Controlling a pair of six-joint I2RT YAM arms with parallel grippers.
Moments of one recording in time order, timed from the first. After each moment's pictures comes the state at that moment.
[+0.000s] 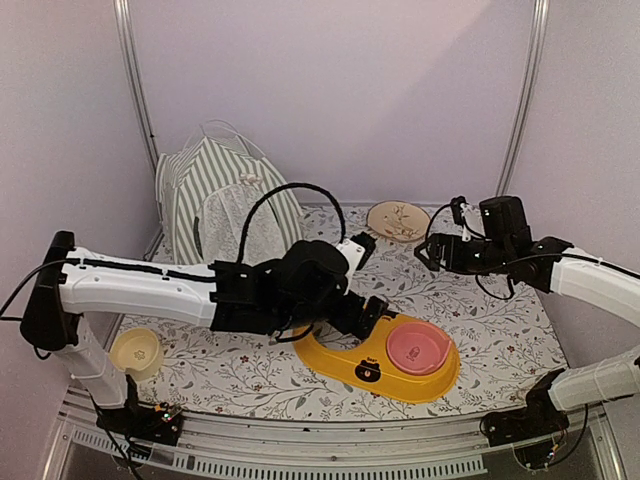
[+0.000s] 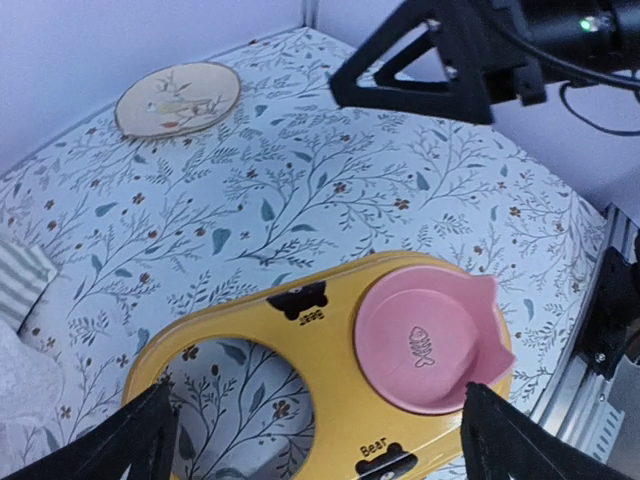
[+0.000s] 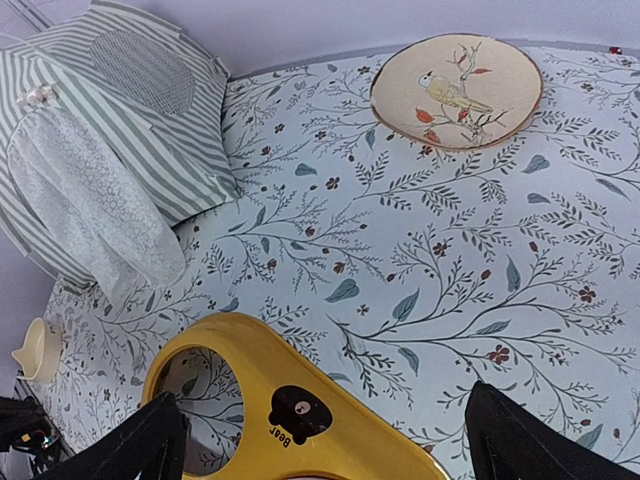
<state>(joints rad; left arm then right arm) -1.28 1.72 1.32 -0.15 -0.37 -0.31 0.49 1.17 0.84 -0.25 -0.08 0.44</state>
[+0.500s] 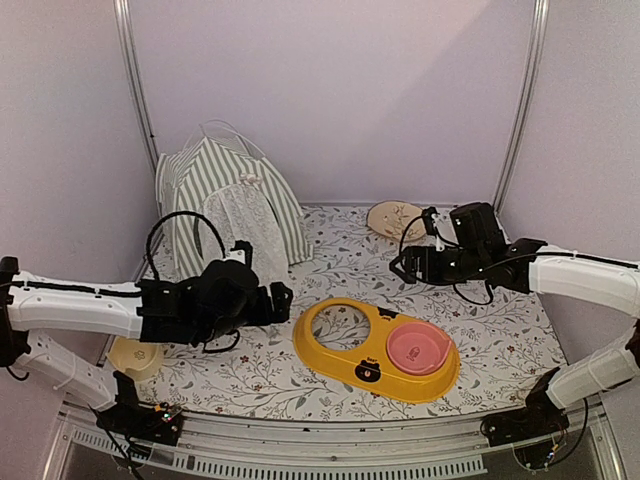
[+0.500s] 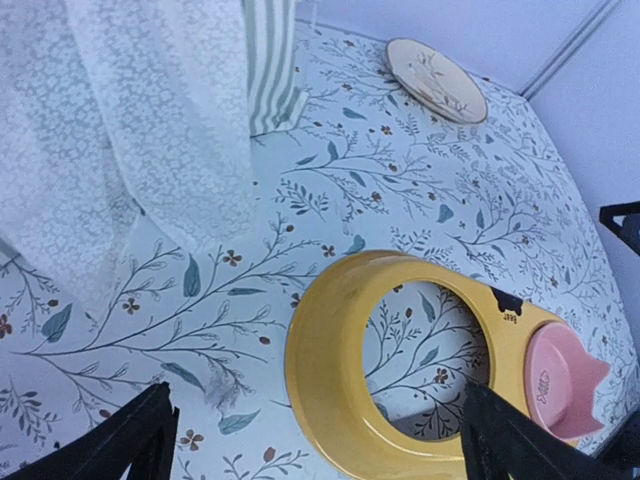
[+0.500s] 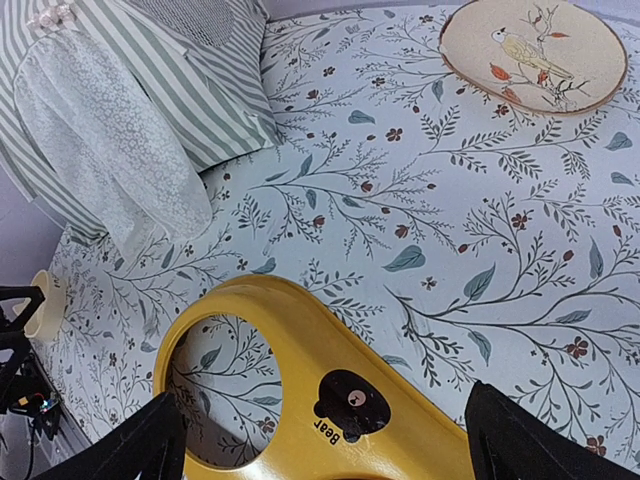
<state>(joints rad) -1.12 1.31 0.79 -0.18 -0.56 -0.83 0.64 1.32 0.86 -0.20 -0.09 0.46</state>
